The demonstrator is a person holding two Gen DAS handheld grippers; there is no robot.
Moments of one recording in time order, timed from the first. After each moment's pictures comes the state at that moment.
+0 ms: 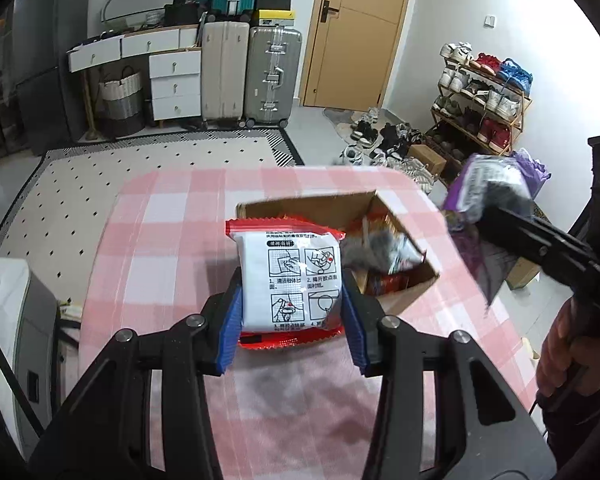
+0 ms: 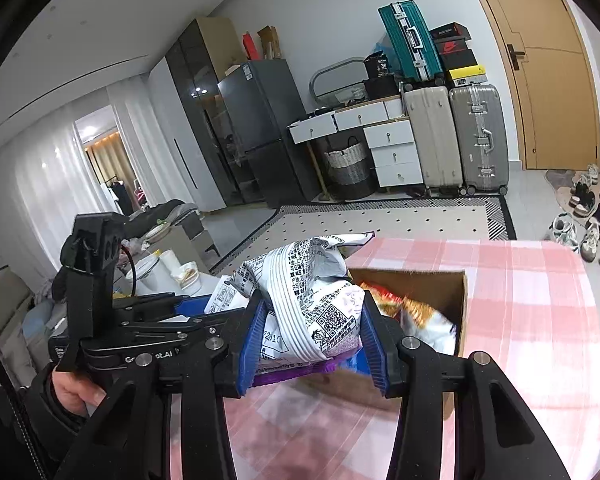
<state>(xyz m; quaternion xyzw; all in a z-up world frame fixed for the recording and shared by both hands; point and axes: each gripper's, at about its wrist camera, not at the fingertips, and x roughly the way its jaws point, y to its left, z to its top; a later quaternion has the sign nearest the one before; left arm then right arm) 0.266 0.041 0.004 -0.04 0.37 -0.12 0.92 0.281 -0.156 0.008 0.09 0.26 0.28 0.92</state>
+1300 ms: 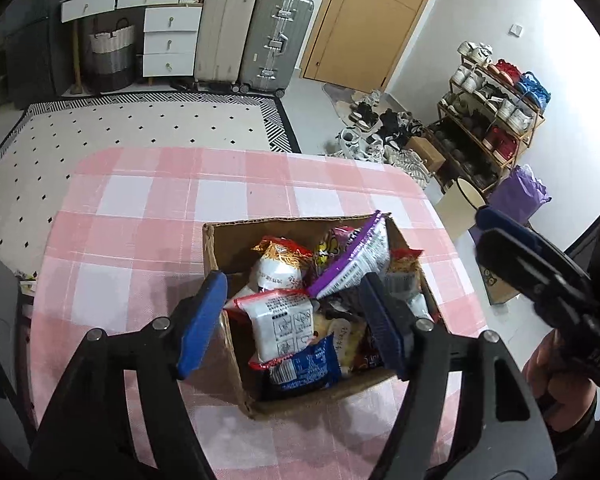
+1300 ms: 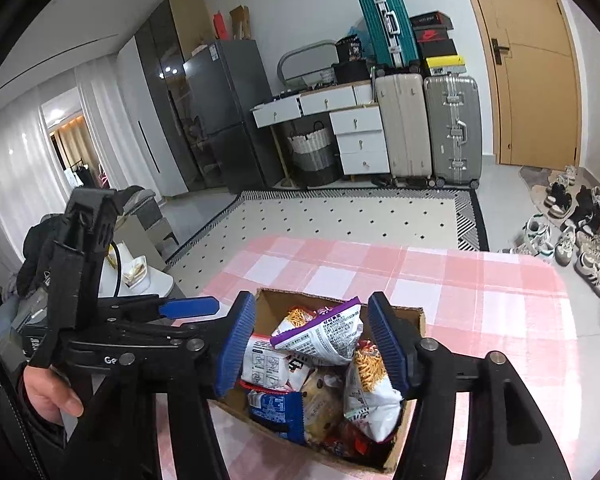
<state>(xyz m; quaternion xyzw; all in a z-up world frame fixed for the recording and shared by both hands) 0.405 0.024 -0.049 -0.10 0.43 -0.12 0.89 0.395 -0.165 -0.011 0.06 0.29 0.22 0.93</state>
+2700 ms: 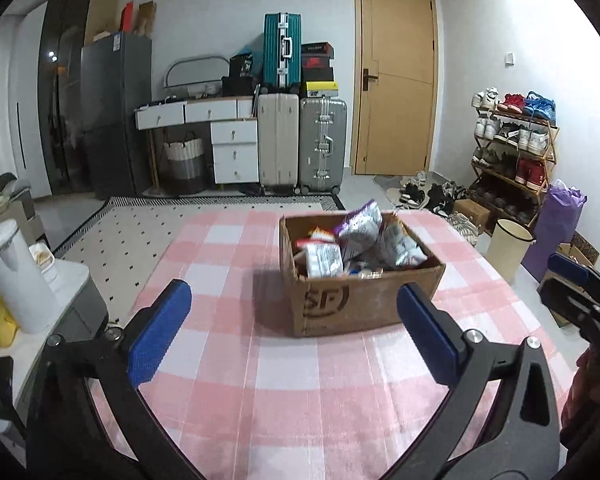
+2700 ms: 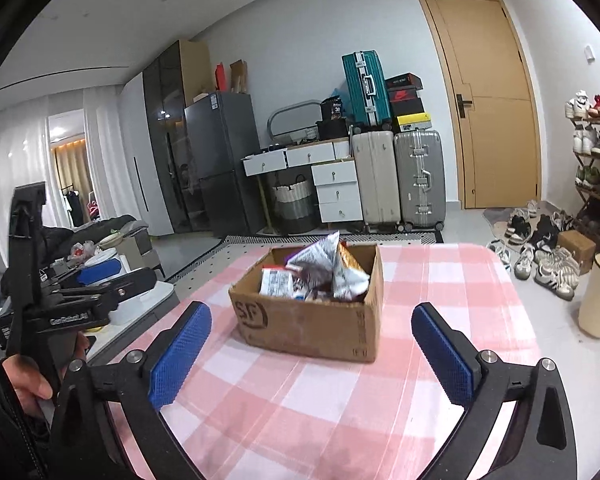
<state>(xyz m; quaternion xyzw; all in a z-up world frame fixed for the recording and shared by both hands) 0.113 0.014 -0.015 -0.02 0.23 0.00 0.97 0.128 -0.211 -0.055 0.06 0.18 0.17 0.97</state>
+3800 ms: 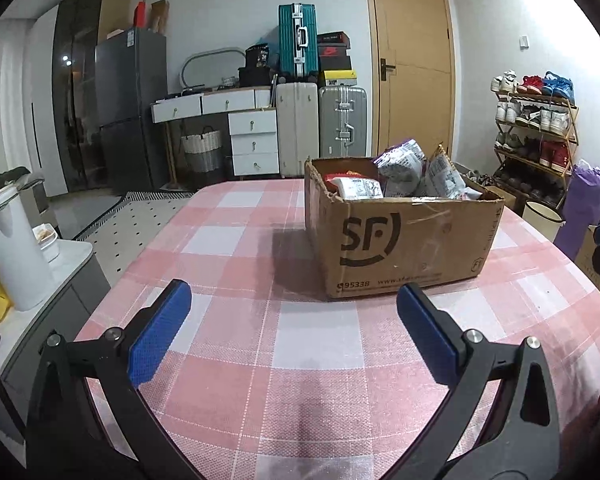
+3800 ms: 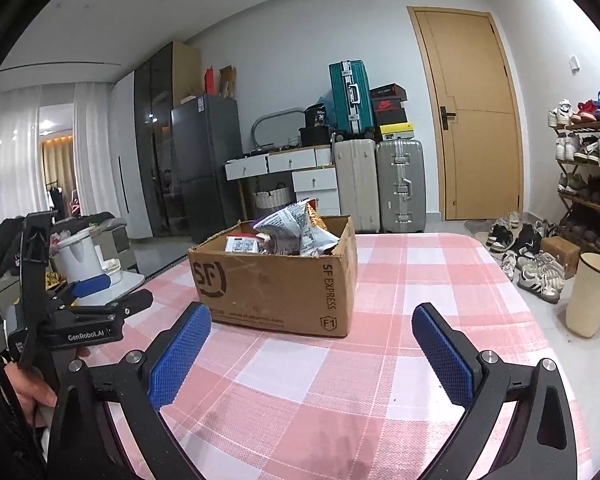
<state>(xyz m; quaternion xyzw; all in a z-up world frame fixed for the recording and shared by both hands) 0.161 0.022 -0.134 0.00 0.23 0.04 0.97 0.152 -0.207 -0.134 0.04 0.15 0.13 0.98</state>
